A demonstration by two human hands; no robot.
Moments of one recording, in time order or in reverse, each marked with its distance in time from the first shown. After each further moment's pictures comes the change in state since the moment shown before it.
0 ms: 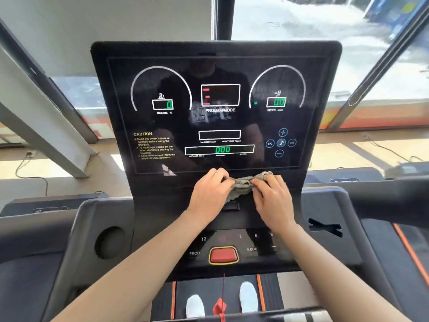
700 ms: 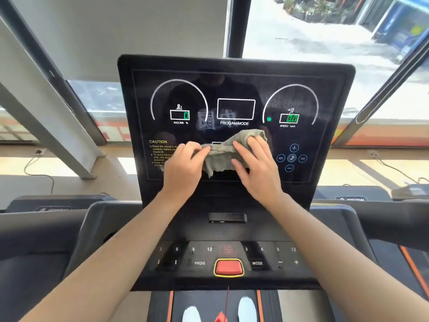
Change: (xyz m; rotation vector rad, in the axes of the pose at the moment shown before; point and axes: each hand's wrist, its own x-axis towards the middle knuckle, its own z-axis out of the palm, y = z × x) left_hand 0.044 -0.061 -0.067 0.258 0.332 -0.066; right_hand 0.103 -0.044 -0.011 0.138 0.214 -0.288
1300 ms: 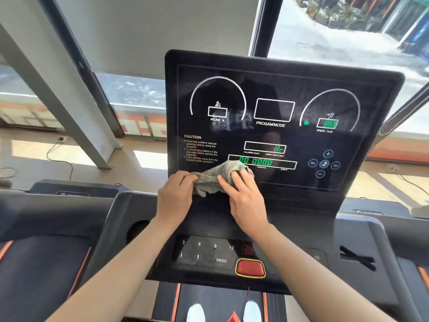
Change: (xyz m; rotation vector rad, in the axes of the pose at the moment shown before) left_hand -0.100 -0.053 -0.041 -0.040 -0.132 -0.213; right_hand -0.052 -0.080 0.066 -0.064 -0.219 -0.088
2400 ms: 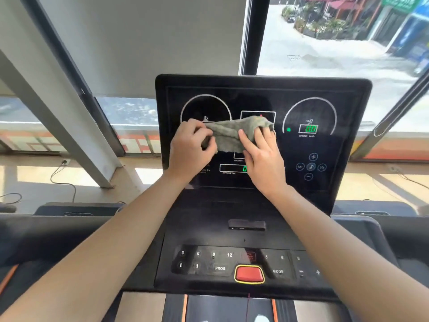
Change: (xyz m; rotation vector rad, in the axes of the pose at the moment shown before) left_hand 0.150 0.040 -0.015 -0.051 0.167 0.146; right_hand 0.086 0.060 -0.067 -0.041 0.192 0.109
